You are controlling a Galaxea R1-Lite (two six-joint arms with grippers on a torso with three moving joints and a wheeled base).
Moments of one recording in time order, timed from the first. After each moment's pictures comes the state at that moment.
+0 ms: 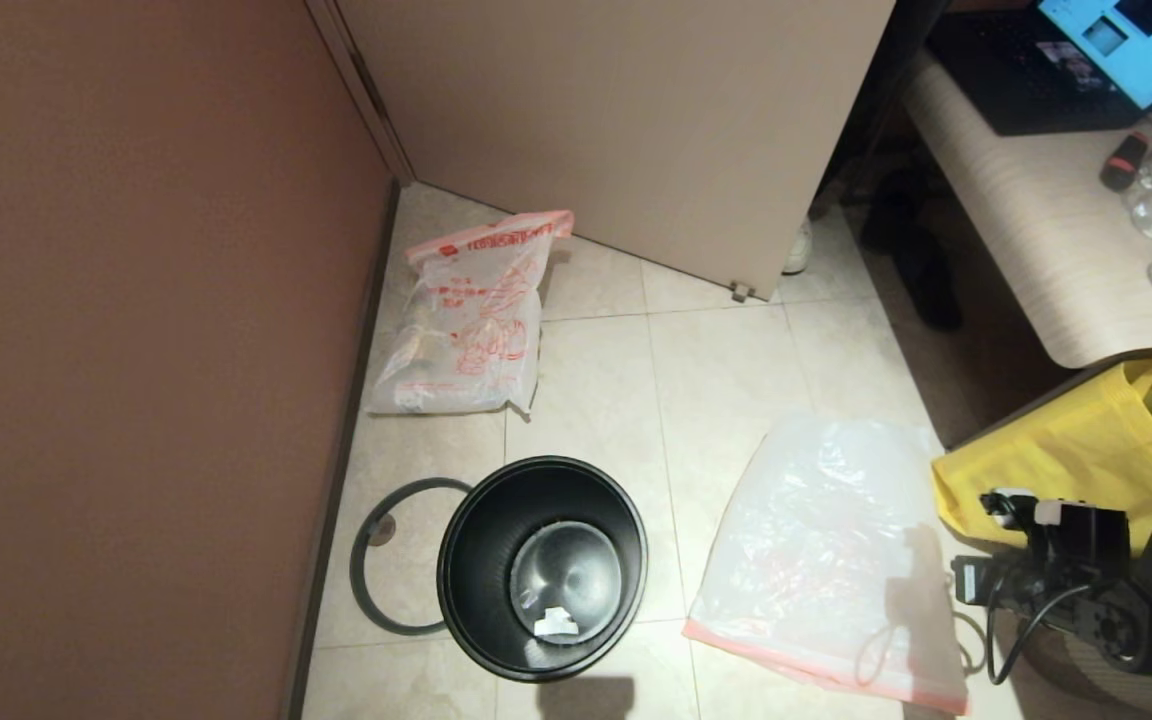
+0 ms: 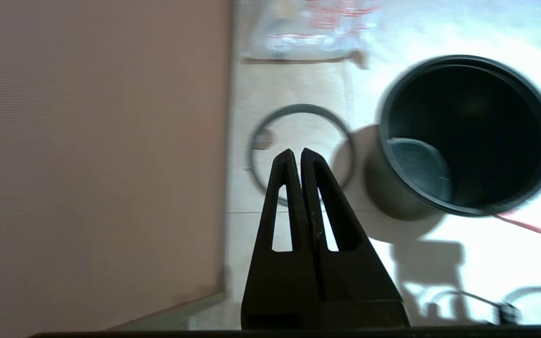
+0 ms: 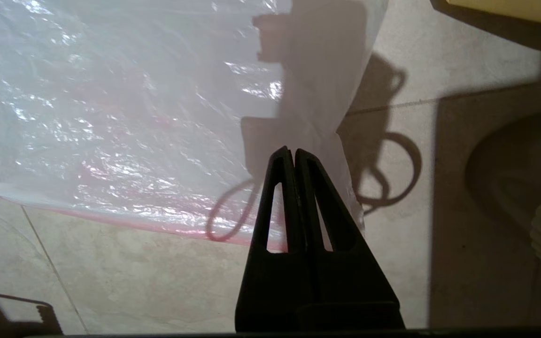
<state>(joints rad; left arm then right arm) 0.00 0.01 -0.09 0.13 0.13 0.04 -0.23 2.41 -0.66 -1.07 0.16 -0.05</state>
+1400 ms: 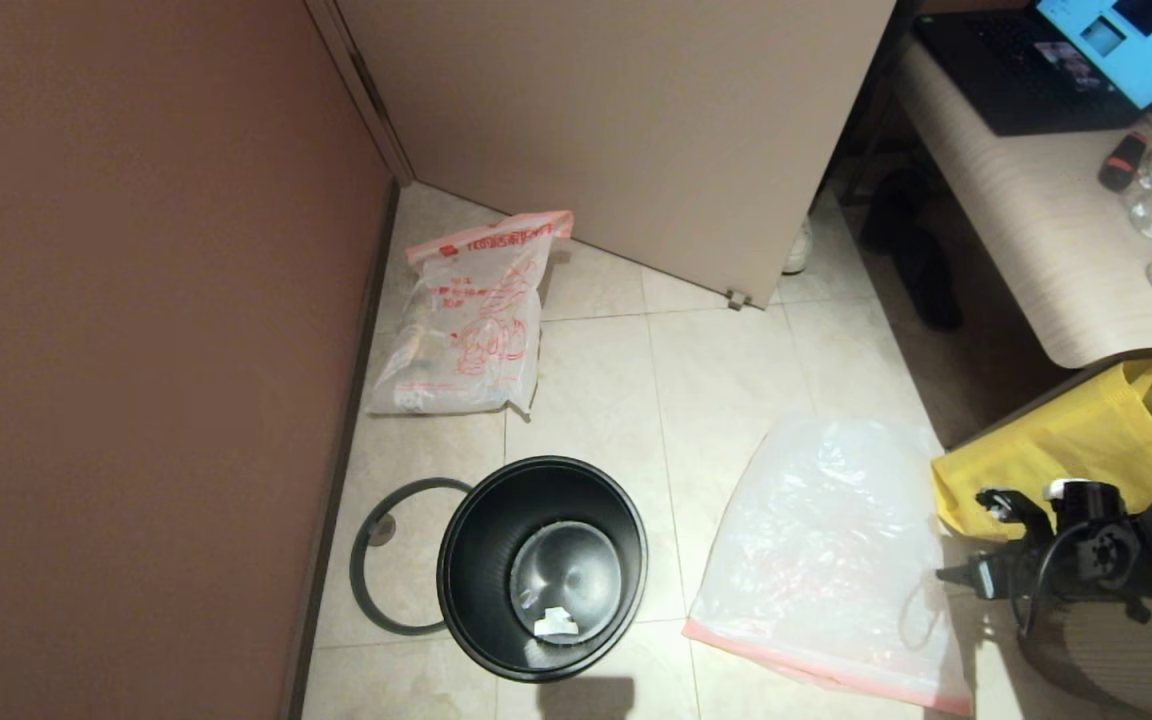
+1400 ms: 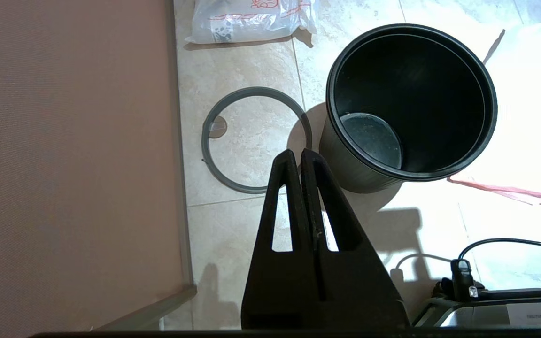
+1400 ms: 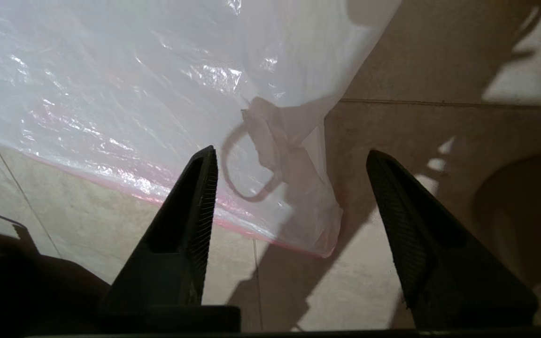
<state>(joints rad) 0.00 0.00 -0.05 0.14 -0.03 0.04 -0.36 2.56 -1.17 -0.41 0.38 -0.32</state>
